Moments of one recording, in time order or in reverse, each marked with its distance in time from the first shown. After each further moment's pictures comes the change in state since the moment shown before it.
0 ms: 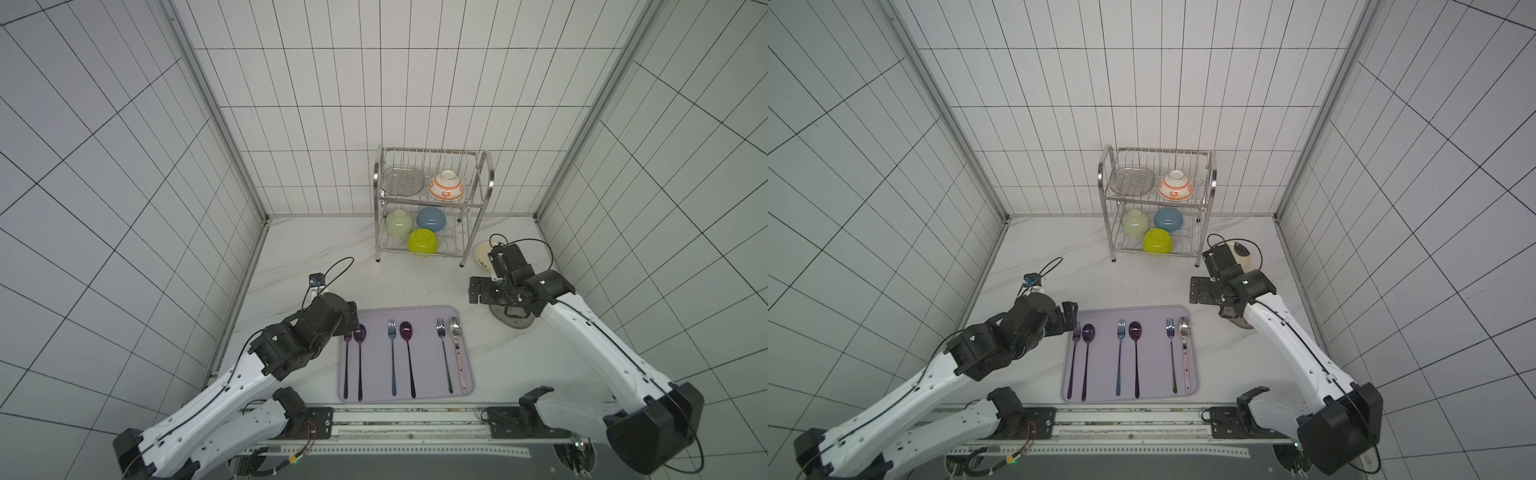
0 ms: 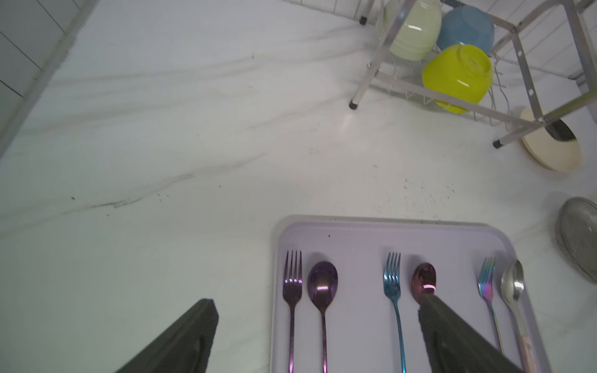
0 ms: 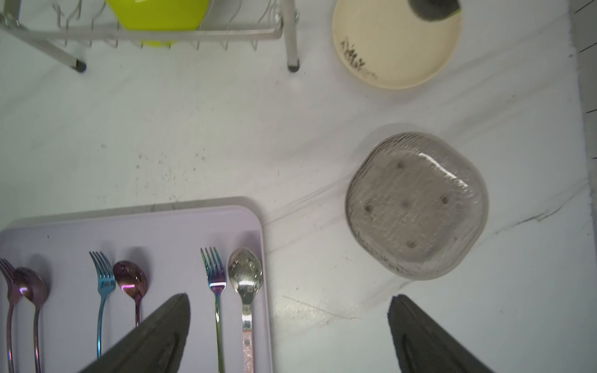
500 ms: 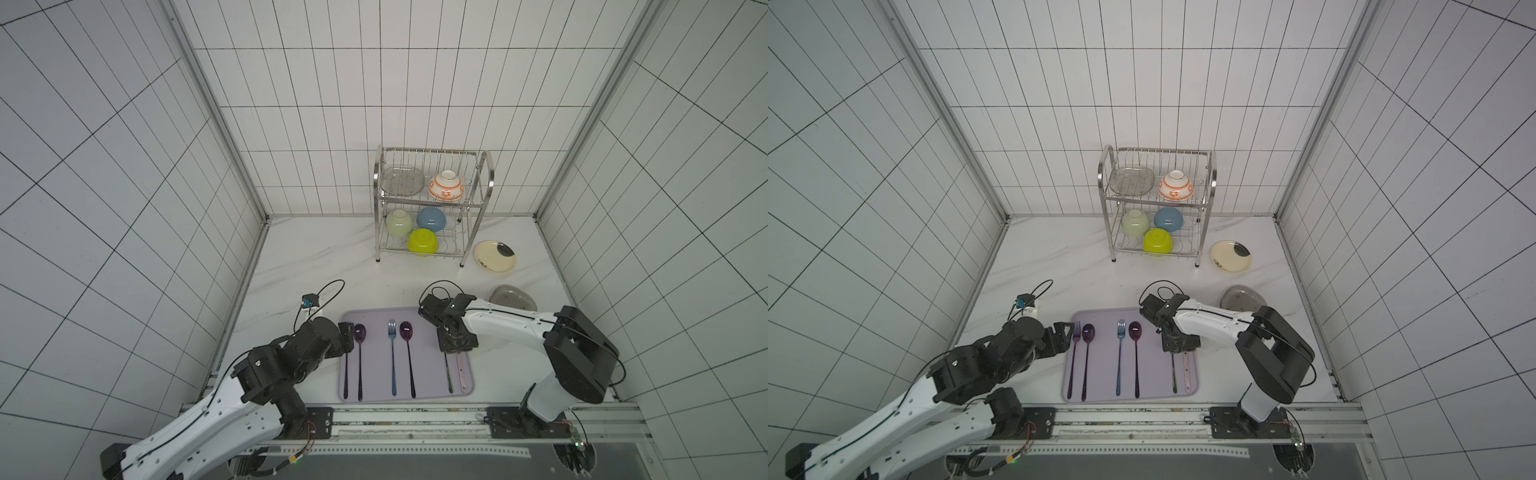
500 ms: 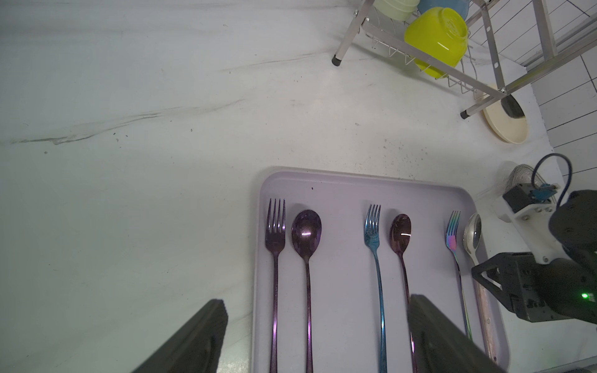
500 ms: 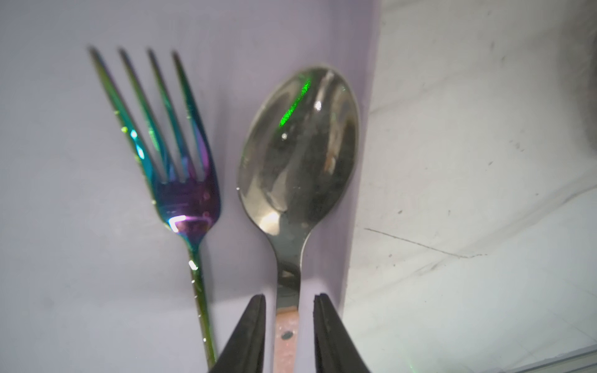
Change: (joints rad) left arm -0.201 -0.241 -0.174 -0.076 0.056 -0.198; right arm 0.539 0.413 -0.158 -0.039 0.090 0.422
